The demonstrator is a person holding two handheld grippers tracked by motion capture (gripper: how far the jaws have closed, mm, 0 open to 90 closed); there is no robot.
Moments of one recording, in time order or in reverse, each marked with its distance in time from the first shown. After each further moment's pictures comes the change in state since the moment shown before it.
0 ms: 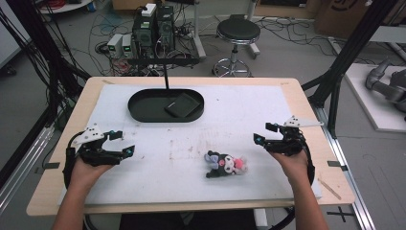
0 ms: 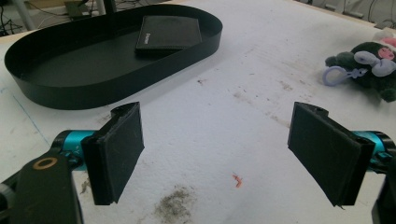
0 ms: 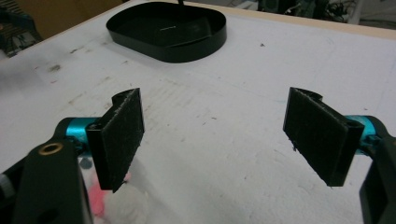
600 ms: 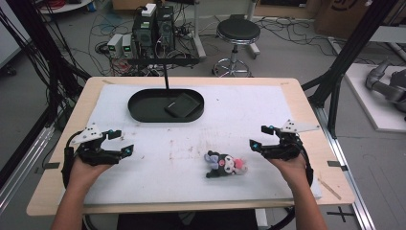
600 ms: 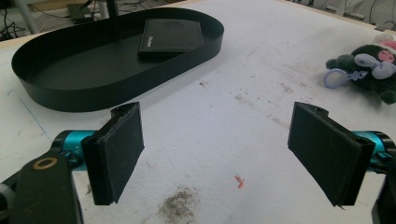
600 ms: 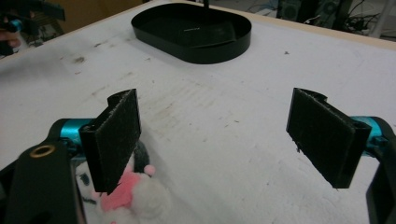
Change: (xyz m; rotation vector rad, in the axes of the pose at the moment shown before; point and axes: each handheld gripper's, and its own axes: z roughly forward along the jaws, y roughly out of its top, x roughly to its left) left arm 0.000 0.002 -0.003 -0.004 0.006 0.007; right arm 0.015 0.000 0.001 0.002 0.066 -0.072
